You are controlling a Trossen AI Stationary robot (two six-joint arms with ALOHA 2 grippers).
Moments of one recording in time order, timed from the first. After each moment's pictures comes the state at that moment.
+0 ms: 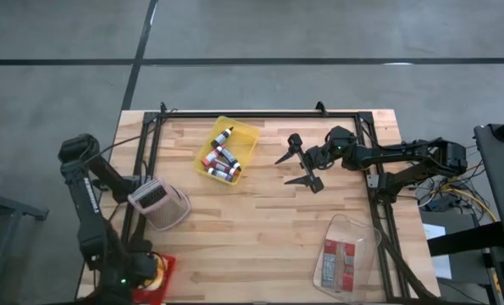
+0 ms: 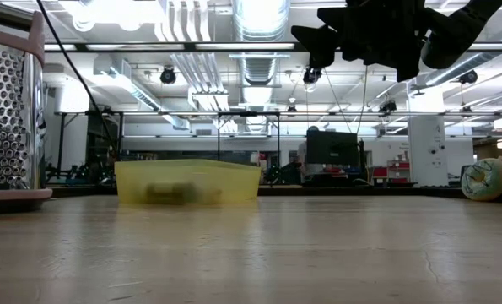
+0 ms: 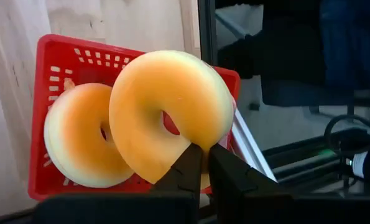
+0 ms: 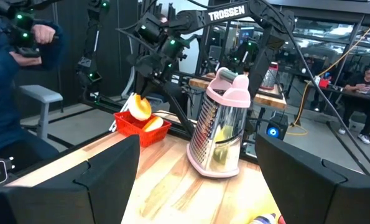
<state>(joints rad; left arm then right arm) -1.21 1.38 1.02 -0.78 0.01 -1.16 -0.31 1.33 0.56 0.84 -0.73 -0.11</state>
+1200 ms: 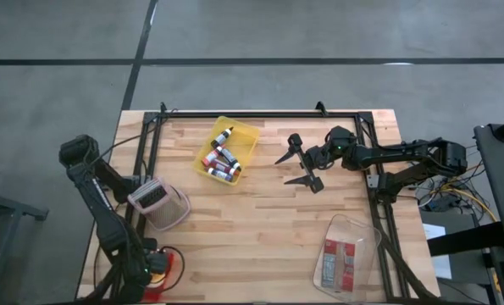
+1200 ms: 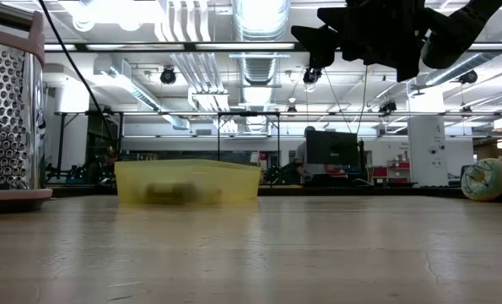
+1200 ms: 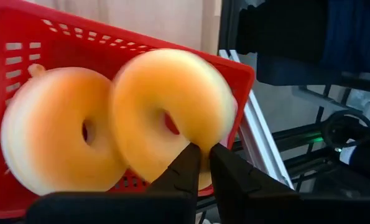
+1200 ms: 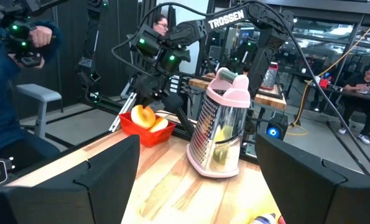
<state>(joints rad) -1.07 1.39 0.91 -0.70 0.28 -1.15 -0.31 1.33 0.56 0.84 -0.73 -0.11</state>
